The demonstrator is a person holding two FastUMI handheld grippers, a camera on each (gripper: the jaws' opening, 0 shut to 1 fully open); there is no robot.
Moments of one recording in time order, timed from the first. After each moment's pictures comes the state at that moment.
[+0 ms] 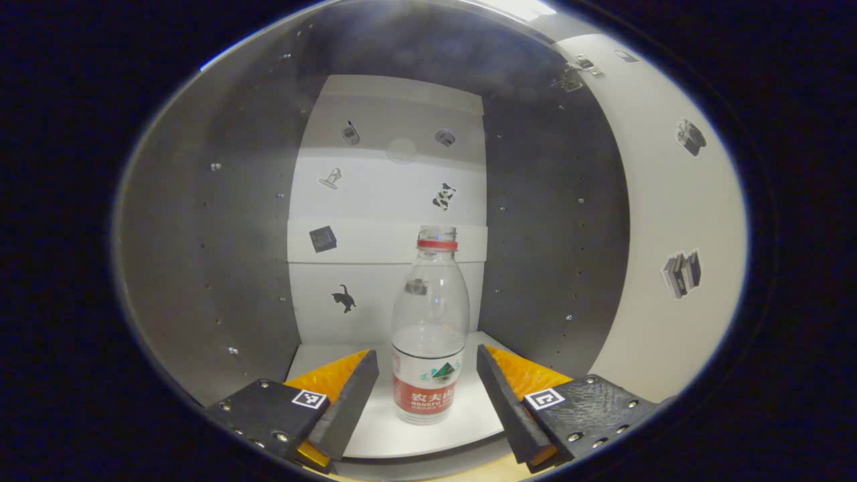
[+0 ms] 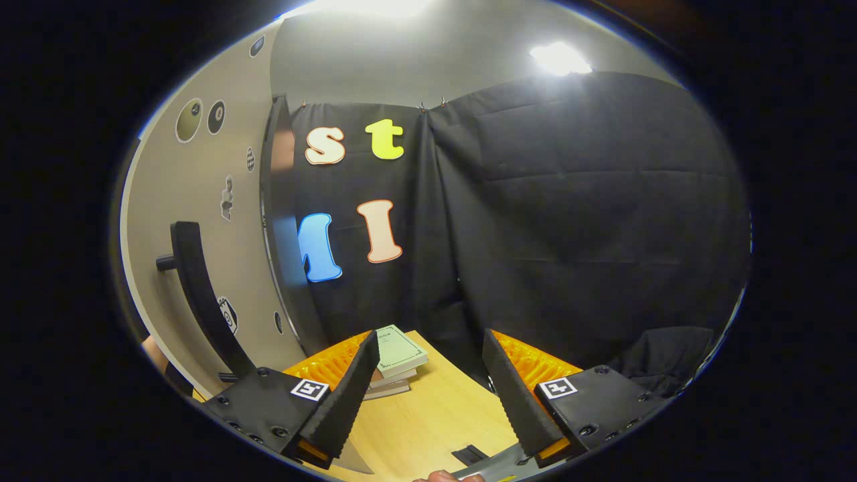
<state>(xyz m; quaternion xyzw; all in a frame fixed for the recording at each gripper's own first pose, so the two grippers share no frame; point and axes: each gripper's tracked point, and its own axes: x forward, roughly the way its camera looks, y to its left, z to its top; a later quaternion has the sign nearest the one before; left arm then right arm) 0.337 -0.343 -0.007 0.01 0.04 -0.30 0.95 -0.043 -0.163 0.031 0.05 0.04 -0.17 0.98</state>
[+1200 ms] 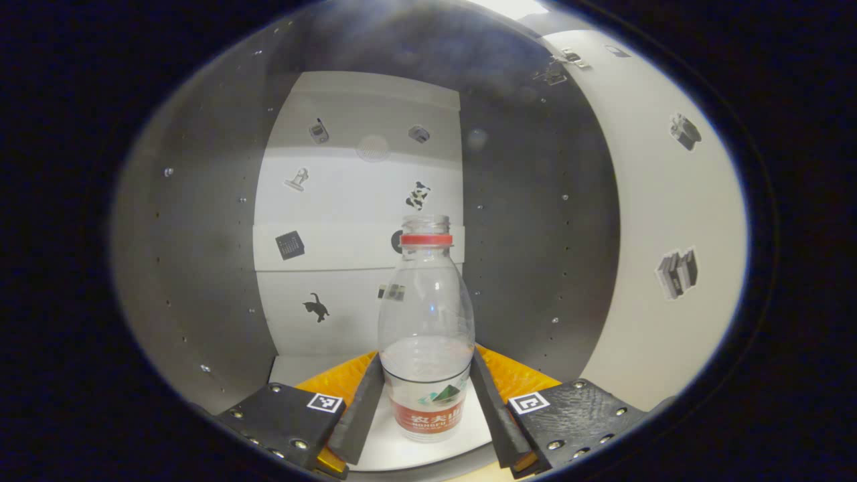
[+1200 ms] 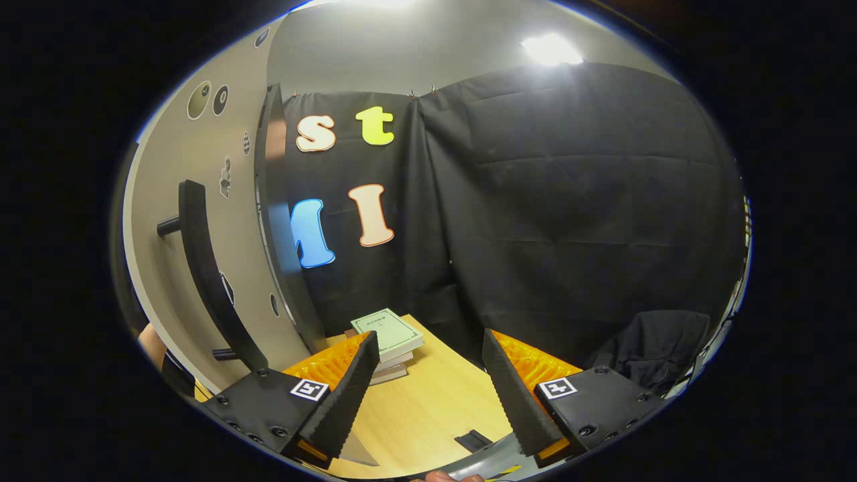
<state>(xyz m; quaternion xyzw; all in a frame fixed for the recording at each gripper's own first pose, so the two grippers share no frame) 0.330 -0.356 0.004 0.02 0.03 -0.35 0.94 -0.053 -0.160 0.000 0.08 0.07 -0.17 0.98</state>
